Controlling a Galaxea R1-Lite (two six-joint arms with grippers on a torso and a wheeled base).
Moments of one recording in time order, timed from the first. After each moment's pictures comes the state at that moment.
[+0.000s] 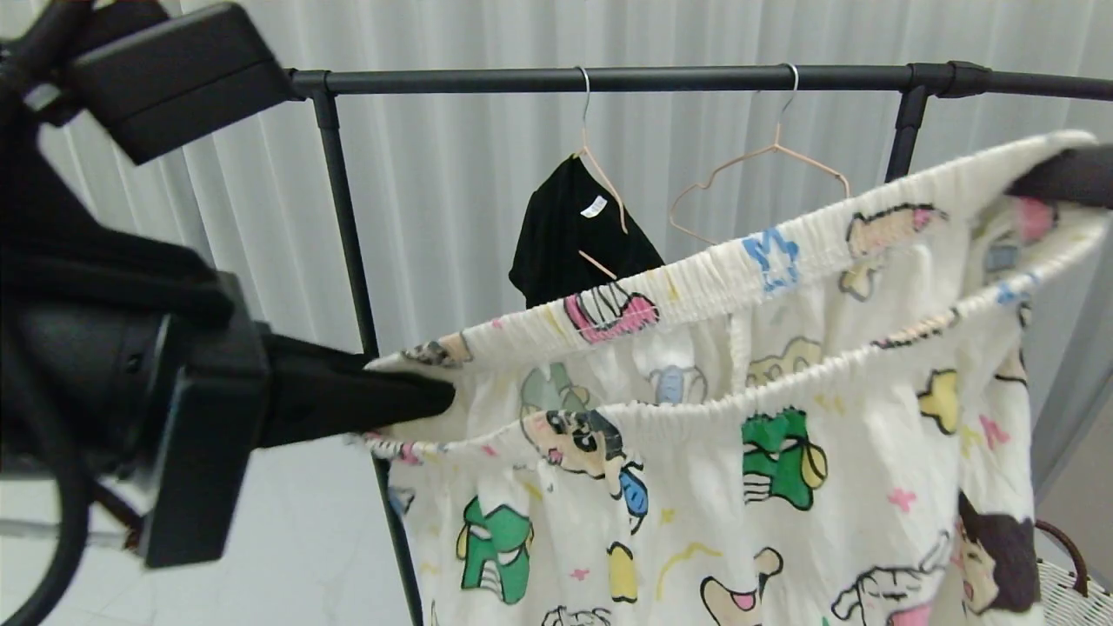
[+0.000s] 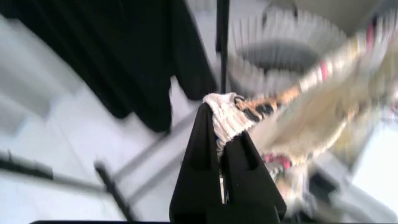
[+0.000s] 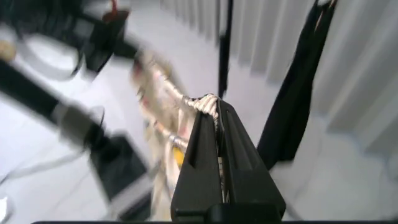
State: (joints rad) left arm -0.80 1.30 -1.40 0.68 -0.13 -0.01; right arm 1.10 1.20 -1.45 0.40 -0.09 0.24
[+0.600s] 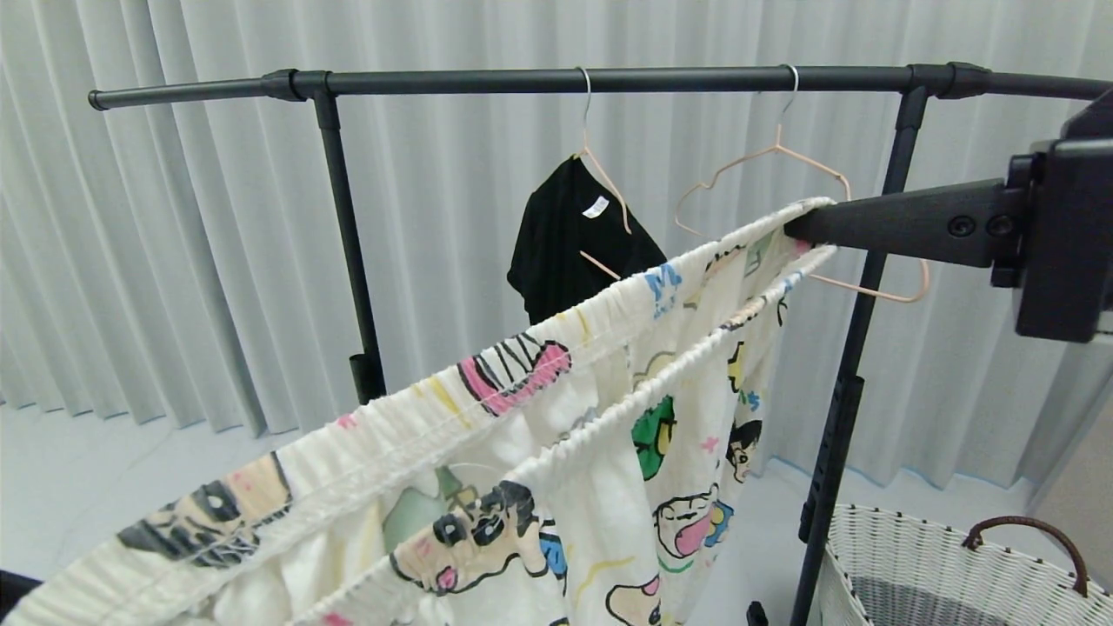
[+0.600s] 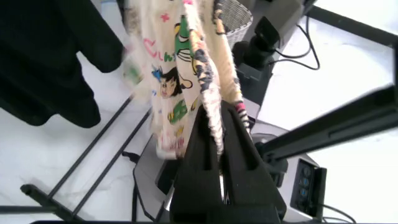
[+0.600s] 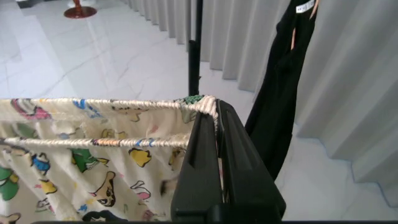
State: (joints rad) left arm -0.91 1.08 -1.31 0.74 -0.39 -0.04; right arm 1.01 1.34 -1.39 0.24 -0.08 0.17
